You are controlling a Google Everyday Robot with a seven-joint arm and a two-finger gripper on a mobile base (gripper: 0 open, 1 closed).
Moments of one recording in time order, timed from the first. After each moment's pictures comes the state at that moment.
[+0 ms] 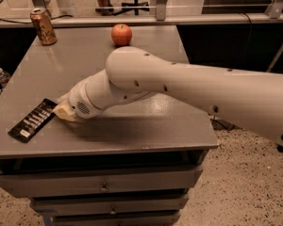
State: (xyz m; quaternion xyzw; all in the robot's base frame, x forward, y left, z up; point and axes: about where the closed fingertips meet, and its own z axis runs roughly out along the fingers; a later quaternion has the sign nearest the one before) arm 0.490 0.220 0.823 -0.54 0.70 0.33 0.33
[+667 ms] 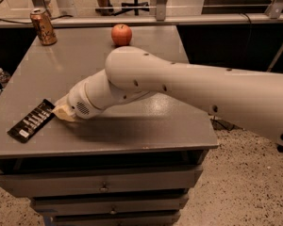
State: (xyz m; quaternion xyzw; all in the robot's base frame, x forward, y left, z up) arm 0.491 0.220 0.825 -0.54 0.70 0.33 0.33
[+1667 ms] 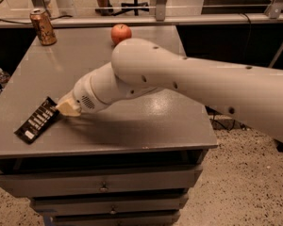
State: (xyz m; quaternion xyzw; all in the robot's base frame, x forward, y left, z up) arm 0.496 0.200 0.848 -0.53 0.71 0.31 0.35
